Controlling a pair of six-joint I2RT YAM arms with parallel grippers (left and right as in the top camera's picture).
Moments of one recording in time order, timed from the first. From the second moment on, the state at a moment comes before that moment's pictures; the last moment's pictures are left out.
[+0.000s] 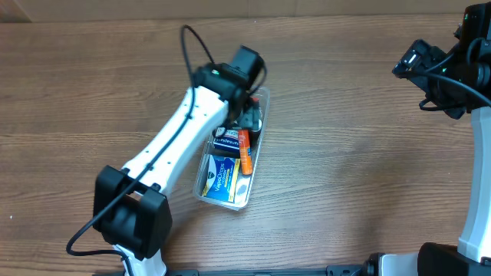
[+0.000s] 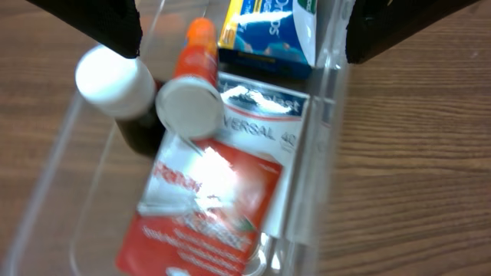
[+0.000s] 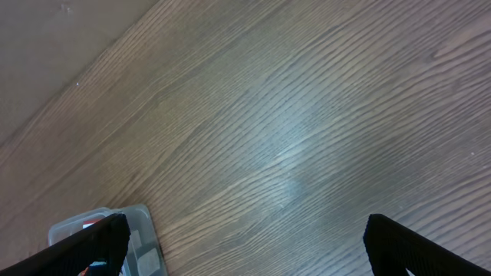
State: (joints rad) left arm -0.50 1.90 1.70 -1.17 -0.08 -0.52; right arm -0.13 1.57 1.92 -1.38 -0.02 0.51
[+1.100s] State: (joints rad) left arm -0.30 0.45 1.33 -1.13 -0.41 -0.50; right arm -0.13 1.57 1.92 -1.38 -0.02 0.51
